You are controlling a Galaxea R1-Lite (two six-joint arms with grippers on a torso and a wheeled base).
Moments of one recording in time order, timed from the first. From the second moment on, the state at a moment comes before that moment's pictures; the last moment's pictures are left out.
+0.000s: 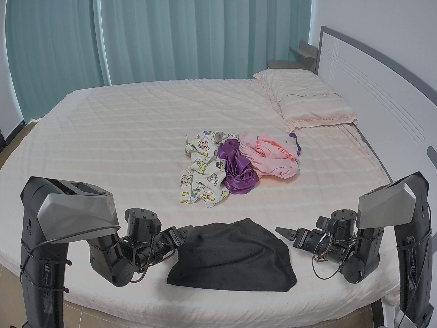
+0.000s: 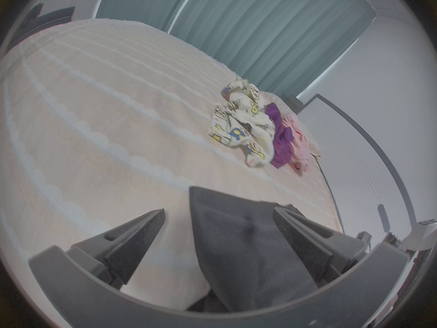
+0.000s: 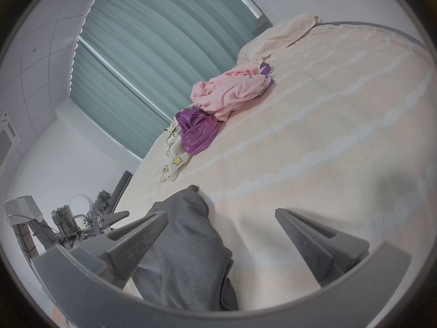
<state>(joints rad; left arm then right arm) -0.41 2.38 -0.64 -1.20 0.03 -0.75 0.32 2.49 -0.52 -1.55 0.21 0.63</state>
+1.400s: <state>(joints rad) -0.36 2.50 -0.80 -1.33 0.08 -0.82 0.36 2.54 -0.91 -1.09 0.29 0.75</state>
